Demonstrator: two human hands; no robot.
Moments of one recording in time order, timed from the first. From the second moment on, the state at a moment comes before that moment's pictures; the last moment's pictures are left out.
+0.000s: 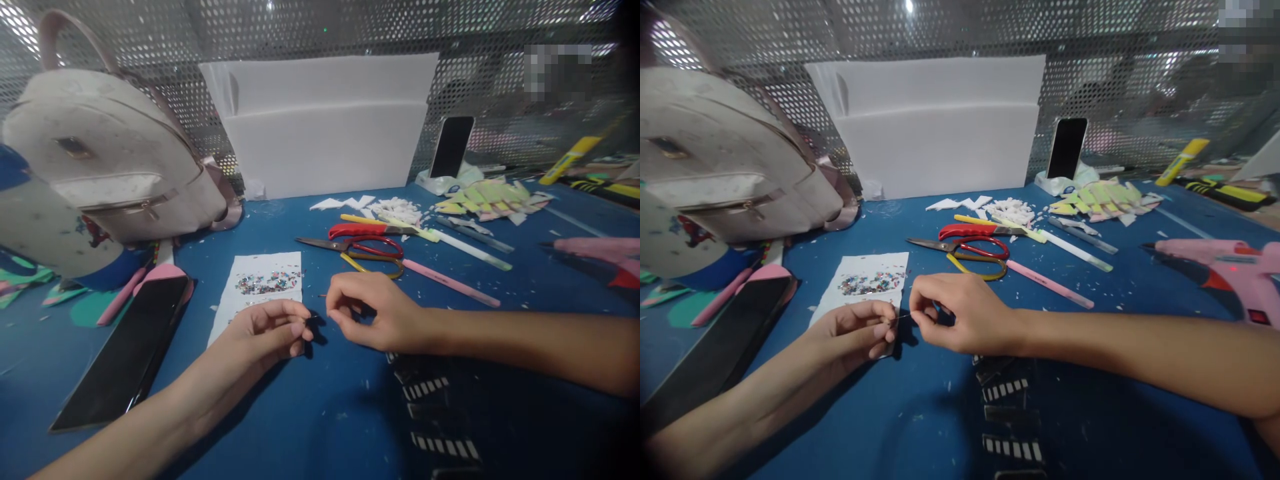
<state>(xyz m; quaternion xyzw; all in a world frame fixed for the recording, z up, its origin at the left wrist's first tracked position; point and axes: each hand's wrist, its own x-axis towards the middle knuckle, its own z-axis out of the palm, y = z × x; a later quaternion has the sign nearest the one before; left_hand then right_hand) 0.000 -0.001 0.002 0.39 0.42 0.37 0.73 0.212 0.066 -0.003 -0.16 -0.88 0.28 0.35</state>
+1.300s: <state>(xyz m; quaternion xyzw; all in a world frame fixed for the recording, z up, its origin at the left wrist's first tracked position) 0.000 -0.002 0.004 0.39 0.42 0.37 0.73 0.212 0.066 -0.004 -0.16 -0.89 0.28 0.32</state>
